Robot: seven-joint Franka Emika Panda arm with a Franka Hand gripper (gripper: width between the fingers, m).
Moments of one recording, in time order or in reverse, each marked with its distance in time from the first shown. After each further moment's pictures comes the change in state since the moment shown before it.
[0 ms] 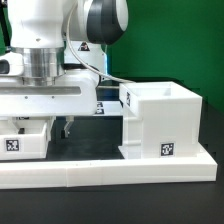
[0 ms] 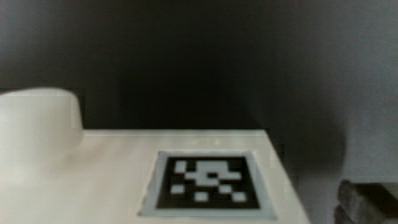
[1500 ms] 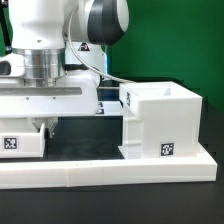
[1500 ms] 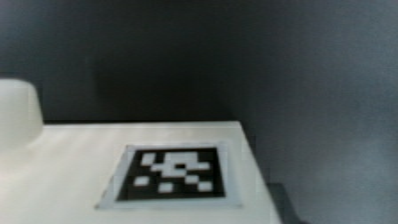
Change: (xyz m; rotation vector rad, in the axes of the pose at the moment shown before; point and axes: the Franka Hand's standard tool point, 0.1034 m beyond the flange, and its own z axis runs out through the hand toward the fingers) arm -0.001 -0.002 0.001 0.003 -0.001 -0.002
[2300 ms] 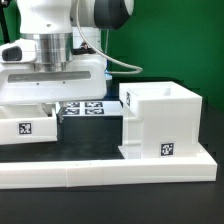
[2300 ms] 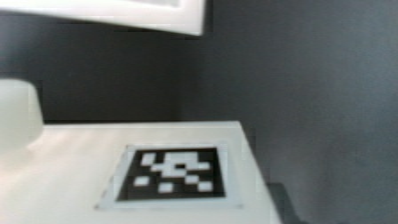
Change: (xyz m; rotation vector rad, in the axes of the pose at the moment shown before) arm -0.012 -0.018 -0.024 0.025 -0.012 -0.135
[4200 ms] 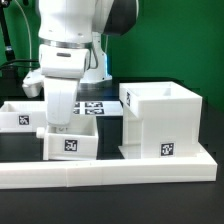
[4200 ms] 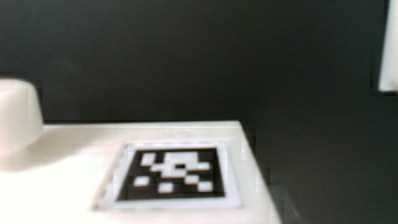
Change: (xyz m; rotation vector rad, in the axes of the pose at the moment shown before) arm 0.028 -0.020 0.005 -0.031 -0.112 -1.395
